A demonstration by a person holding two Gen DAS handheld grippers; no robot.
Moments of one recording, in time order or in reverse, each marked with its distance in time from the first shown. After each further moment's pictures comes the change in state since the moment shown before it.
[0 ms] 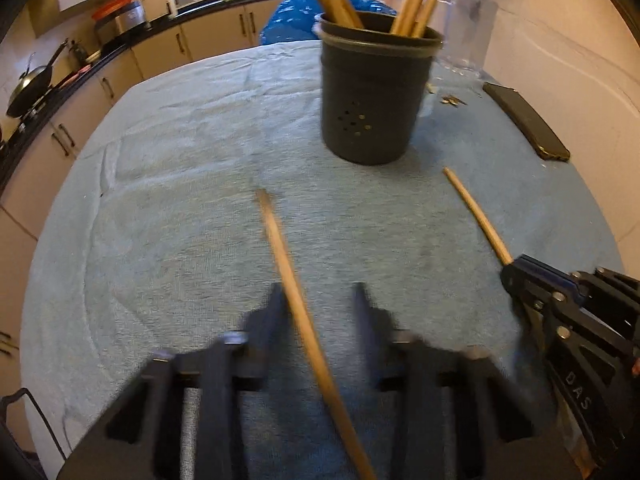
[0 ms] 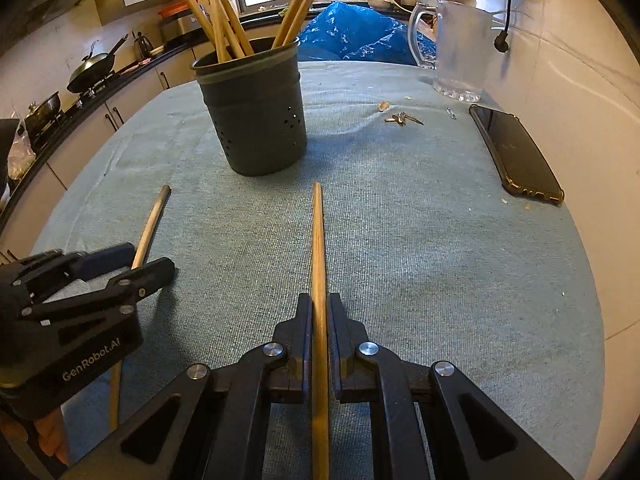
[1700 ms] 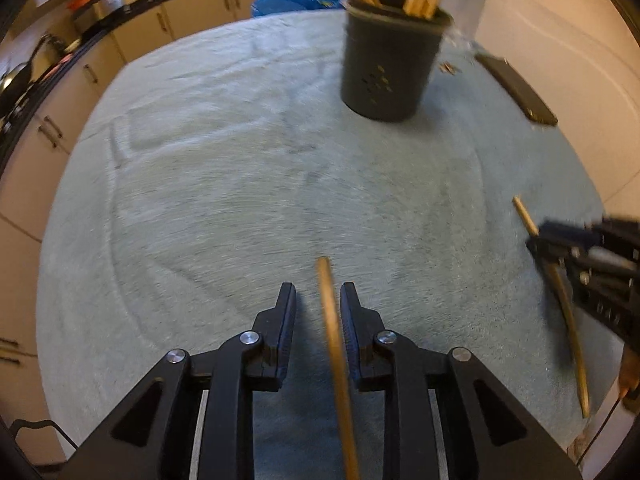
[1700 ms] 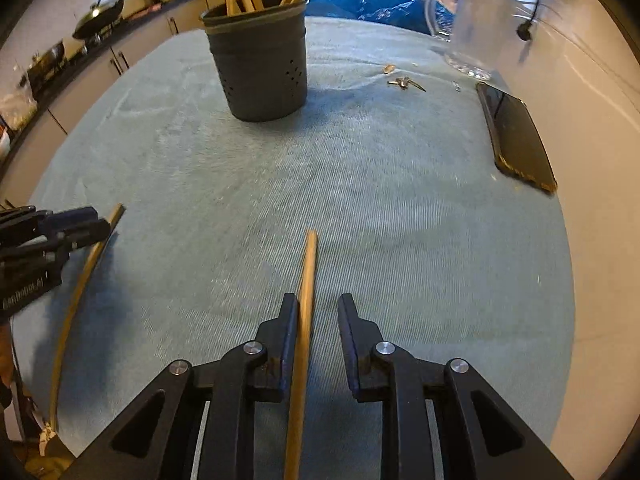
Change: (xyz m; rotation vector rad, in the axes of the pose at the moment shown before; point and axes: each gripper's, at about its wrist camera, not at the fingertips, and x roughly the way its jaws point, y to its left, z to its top) left arm -0.011 0.036 -0.013 0.064 0.149 -0.060; right arm -0.001 -0.009 0.003 -0.122 0.209 -0.022
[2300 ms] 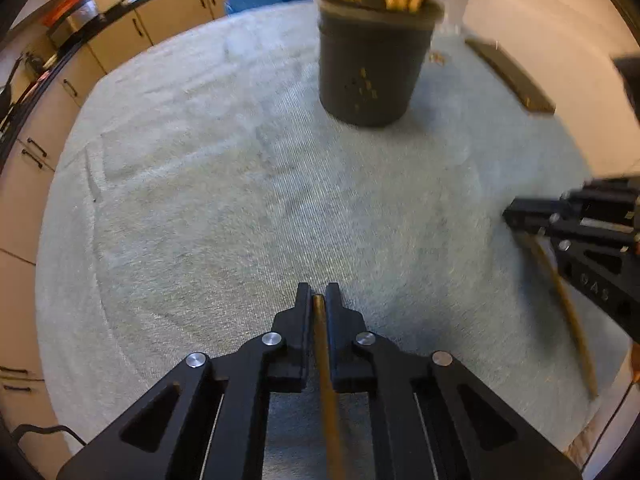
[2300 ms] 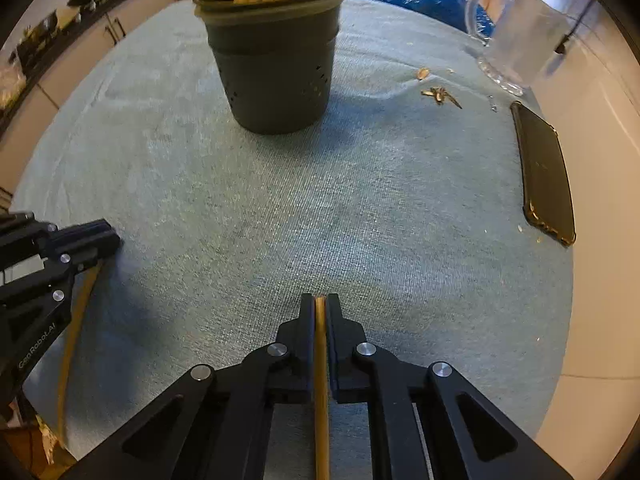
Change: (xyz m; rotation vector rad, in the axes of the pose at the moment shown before) left arm 0.000 -0.008 0.021 0.044 -0.002 -0.025; right arm 0.014 0.020 0.045 -0.040 0.098 -0.010
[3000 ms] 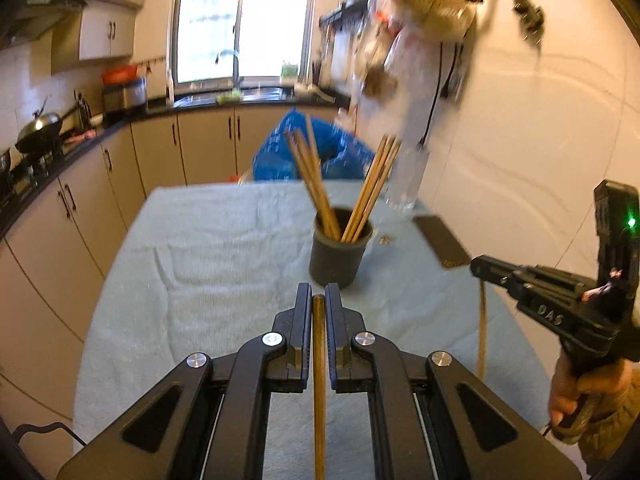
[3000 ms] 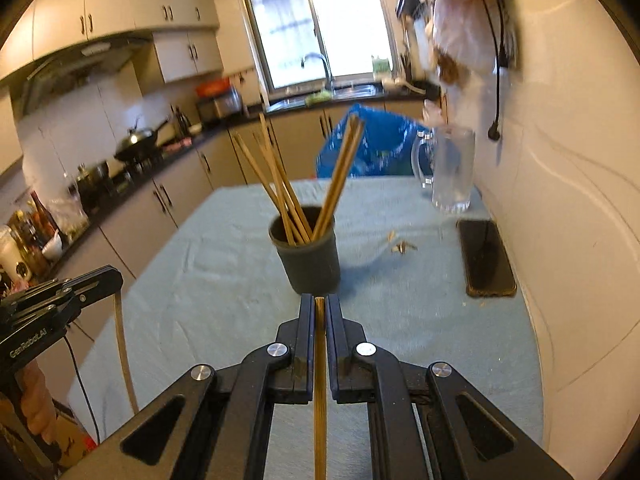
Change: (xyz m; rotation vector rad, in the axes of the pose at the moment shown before) left arm -0.187 0.002 -0.038 -0.103 -0.555 -0.061; right arm -0.156 -0.003 -0.058 0.160 -0.616 0.131
